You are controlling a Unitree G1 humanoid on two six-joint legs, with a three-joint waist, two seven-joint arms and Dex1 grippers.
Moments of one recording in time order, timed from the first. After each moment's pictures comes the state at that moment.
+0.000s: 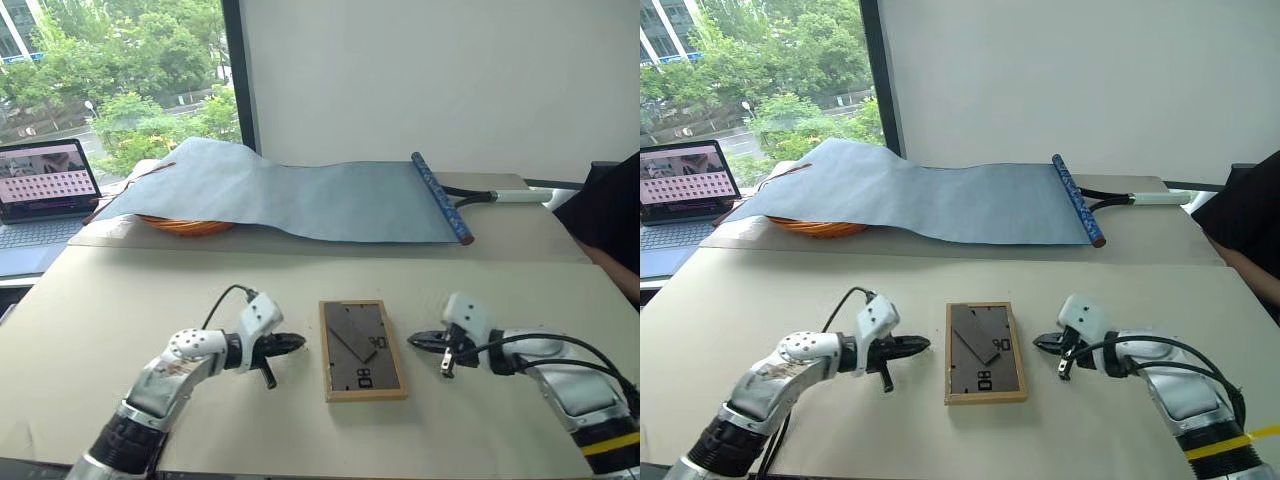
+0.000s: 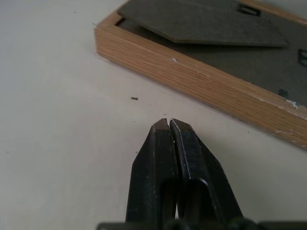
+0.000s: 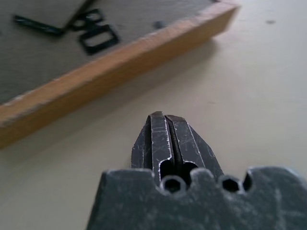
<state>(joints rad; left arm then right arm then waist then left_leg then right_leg) -0.30 0.58 -0.24 -0.21 -0.32 0.60 -0.81 -0.26 -0.78 0.15 -0.09 0.24 0.38 1.00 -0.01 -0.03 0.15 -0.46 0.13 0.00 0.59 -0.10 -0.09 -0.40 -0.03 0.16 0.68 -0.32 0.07</state>
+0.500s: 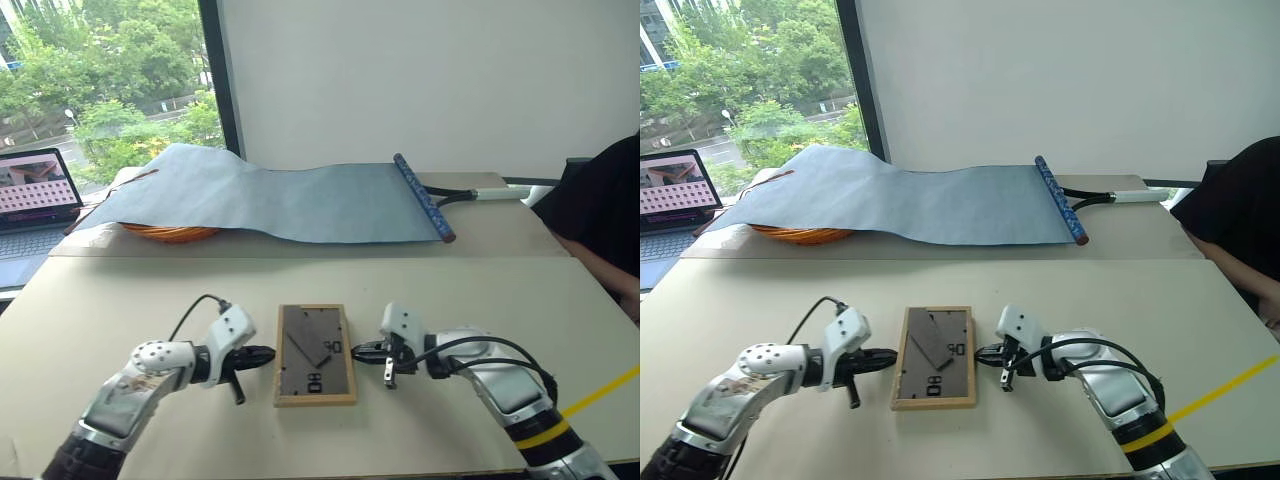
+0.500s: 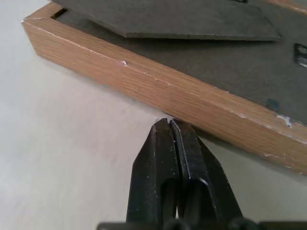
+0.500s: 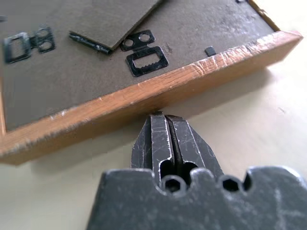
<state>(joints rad) -0.13 0.78 -0.06 -0.26 -0.34 0.58 -0.88 -0.39 -0.54 0.33 -0.10 0.18 0.46 0.99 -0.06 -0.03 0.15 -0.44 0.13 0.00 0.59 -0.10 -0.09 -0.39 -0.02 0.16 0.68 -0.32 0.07</state>
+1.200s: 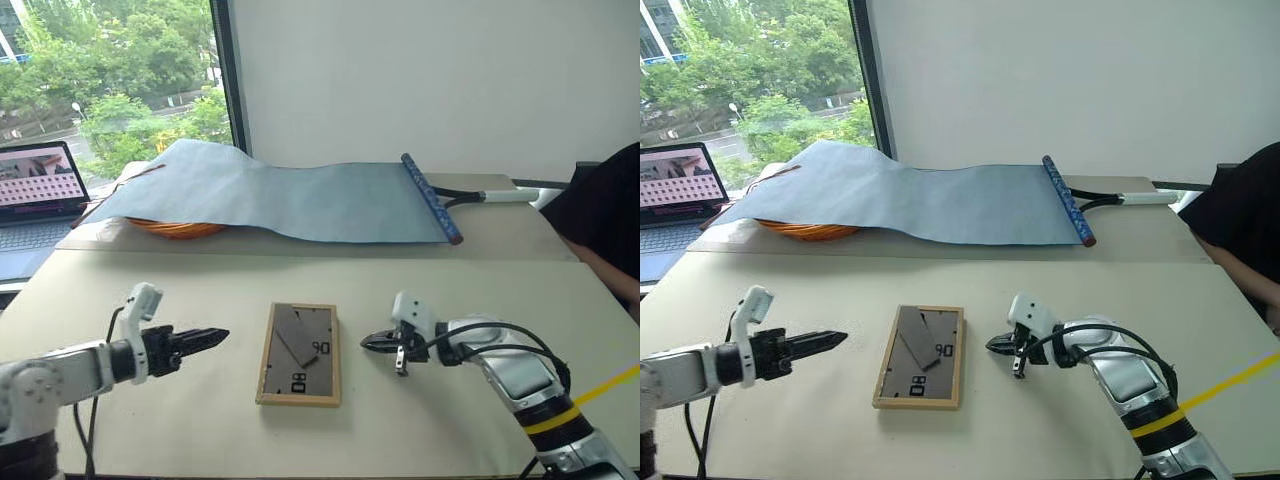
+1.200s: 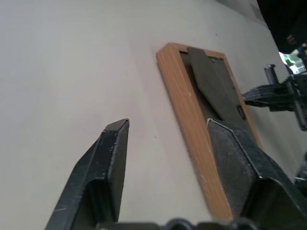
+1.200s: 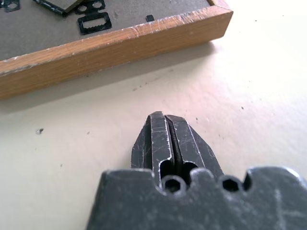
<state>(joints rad) -0.16 0.78 0.52 -0.24 -1.02 1.58 -0.65 -0.40 -0.63 0.26 -0.07 0.19 0.45 1.05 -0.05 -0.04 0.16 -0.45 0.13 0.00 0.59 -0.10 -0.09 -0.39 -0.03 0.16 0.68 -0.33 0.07</state>
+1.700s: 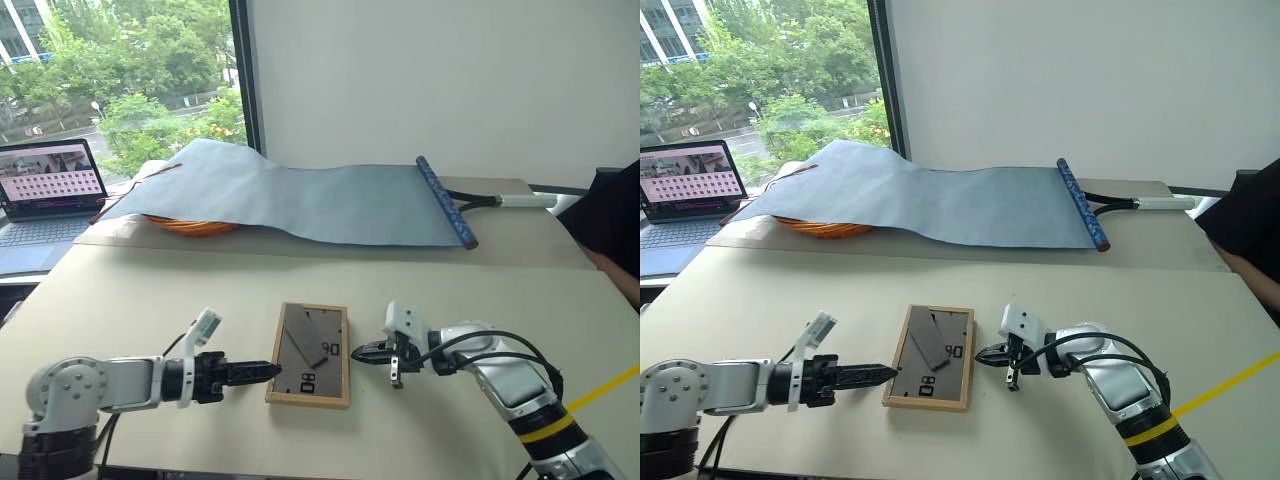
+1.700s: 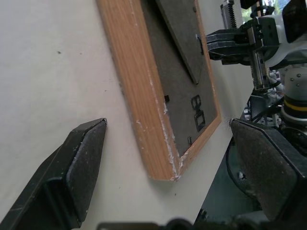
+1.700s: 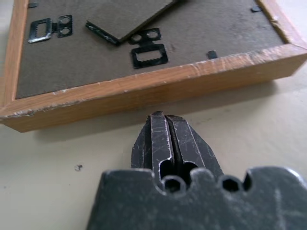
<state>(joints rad) -0.24 0.54 0.30 -0.20 -1.33 1.59 -0.29 -0.37 -0.58 0.30 -0.11 0.19 0.45 1.06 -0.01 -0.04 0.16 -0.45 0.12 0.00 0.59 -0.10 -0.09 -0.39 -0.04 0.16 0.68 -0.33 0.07</state>
